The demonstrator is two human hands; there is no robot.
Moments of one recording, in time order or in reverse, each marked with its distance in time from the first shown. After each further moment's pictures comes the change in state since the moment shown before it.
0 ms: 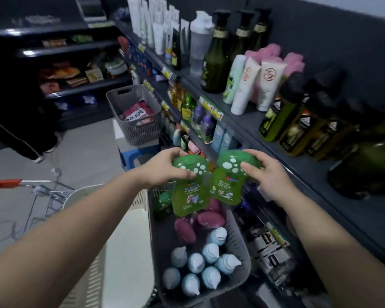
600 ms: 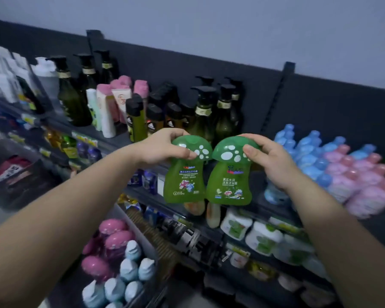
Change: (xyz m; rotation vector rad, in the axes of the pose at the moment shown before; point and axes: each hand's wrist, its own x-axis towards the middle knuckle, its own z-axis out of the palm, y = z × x) left_hand 0.002 0.207 0.197 0.041 -0.540 0.409; right_hand -0.224 -0.067 -0.191 -0.040 0.453 -0.135
